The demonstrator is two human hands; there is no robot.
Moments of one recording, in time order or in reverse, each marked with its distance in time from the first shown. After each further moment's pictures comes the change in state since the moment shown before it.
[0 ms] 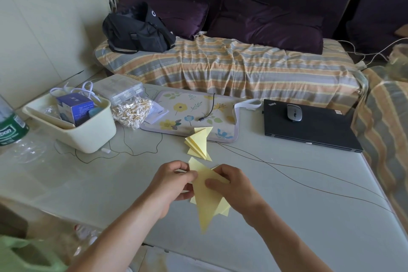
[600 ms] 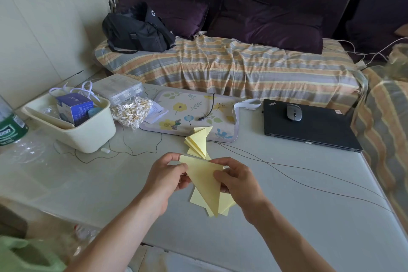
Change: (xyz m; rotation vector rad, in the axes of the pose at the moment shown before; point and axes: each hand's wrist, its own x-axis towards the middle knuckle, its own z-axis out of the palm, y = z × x) left_hand 0.004 0.004 -0.003 -0.084 0.138 0.056; right_hand 0.001 -0.004 -0.003 0.322 0.045 0.018
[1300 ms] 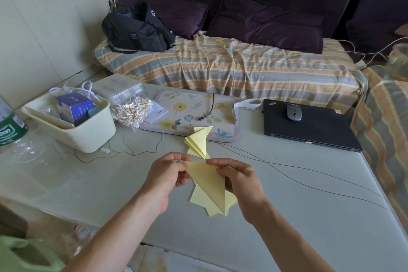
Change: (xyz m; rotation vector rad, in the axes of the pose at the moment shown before) left_hand -0.002 0.006 0.001 -0.047 -0.026 -0.017; right_hand -0.011 -0.013 0.003 0.122 -0.012 -0.002
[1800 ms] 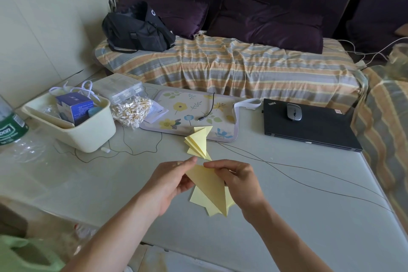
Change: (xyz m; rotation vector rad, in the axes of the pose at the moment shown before) left_hand 0.000 -0.005 0.003 -0.100 -0.118 -0.140; right_hand -0.003 -0.001 0.001 -0.182 0.026 -0.119
